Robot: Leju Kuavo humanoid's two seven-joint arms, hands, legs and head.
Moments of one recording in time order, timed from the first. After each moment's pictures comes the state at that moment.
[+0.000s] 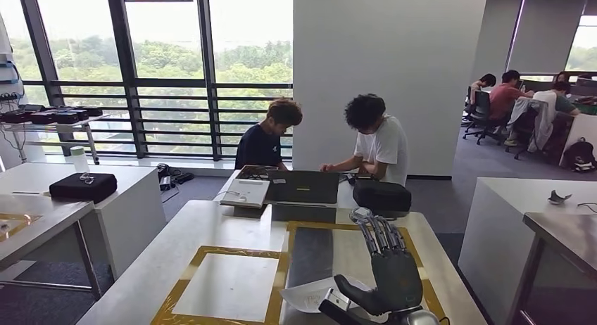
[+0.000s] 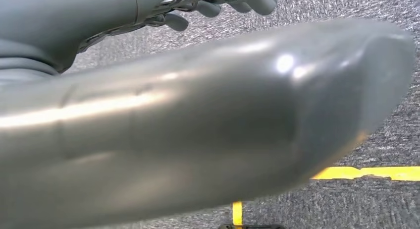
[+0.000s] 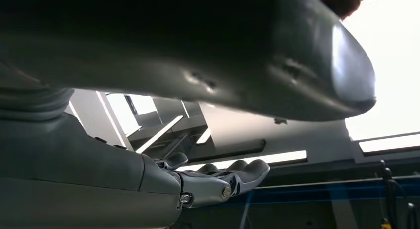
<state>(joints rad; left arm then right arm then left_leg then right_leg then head) -0.20 -0.13 0.77 -0.22 -1.17 0.19 -0.17 -0.66 -0.11 0.39 -0.97 1.28 -0.39 -0.21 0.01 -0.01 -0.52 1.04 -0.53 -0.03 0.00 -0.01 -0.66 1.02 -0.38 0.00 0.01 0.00</state>
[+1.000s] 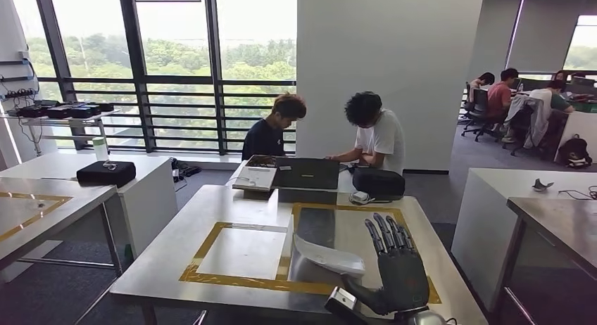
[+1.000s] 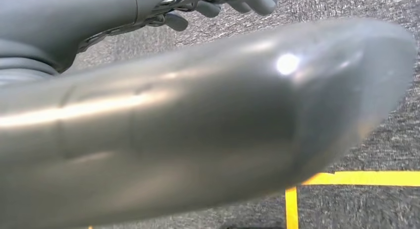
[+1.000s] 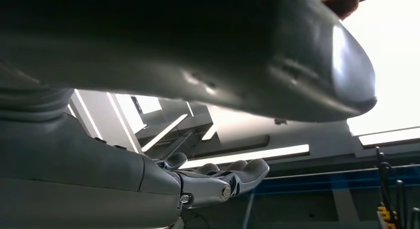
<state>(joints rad) -0.21 -0.12 0.77 -0.22 -1.18 0.18 -0.16 -0.64 -0.12 0.36 -1.00 1.28 -0.38 -0.22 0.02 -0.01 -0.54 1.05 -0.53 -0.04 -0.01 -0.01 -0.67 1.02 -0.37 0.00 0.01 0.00</state>
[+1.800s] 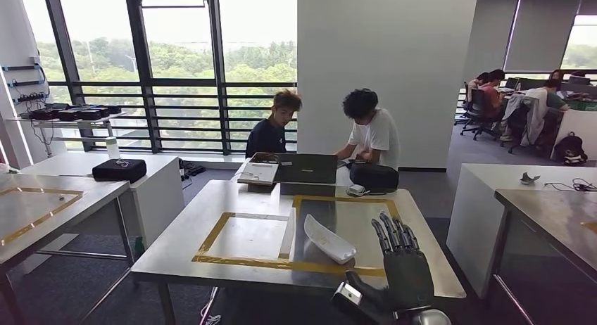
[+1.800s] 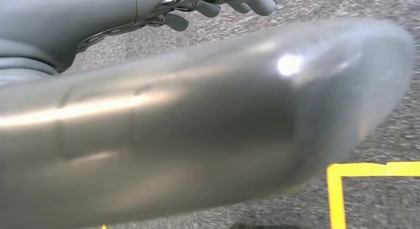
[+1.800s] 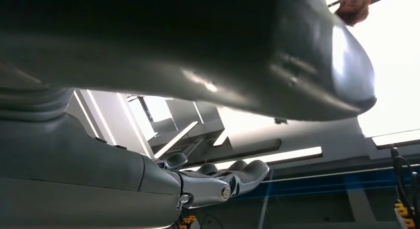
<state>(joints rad) -0.21 -0.12 0.77 -0.22 -1.16 0.18 -0.17 -0.65 -0.12 0.35 -0.97 1.25 -0.36 -0.20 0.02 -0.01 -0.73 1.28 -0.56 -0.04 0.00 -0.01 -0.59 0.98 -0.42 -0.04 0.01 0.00</state>
